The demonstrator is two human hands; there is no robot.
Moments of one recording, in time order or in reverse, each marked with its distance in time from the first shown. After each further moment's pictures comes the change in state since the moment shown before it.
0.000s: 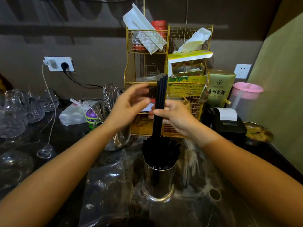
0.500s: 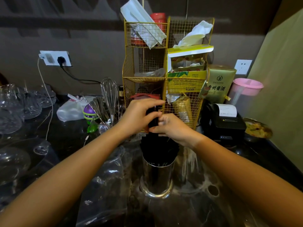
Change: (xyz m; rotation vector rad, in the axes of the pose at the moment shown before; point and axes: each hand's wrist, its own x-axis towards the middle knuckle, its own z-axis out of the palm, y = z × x) left_hand -0.007 -0.010 0.028 0.486 -0.082 0.208; right_hand -0.010 0.037 0.004 -0.211 -0.155 0.068
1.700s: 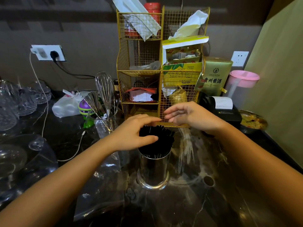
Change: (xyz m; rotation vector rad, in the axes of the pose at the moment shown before) left_hand -0.042 0.006 0.003 -0.090 -0.460 -0.136; right_hand -0.043 -0.015 -0.056 -0.303 0.018 0.030
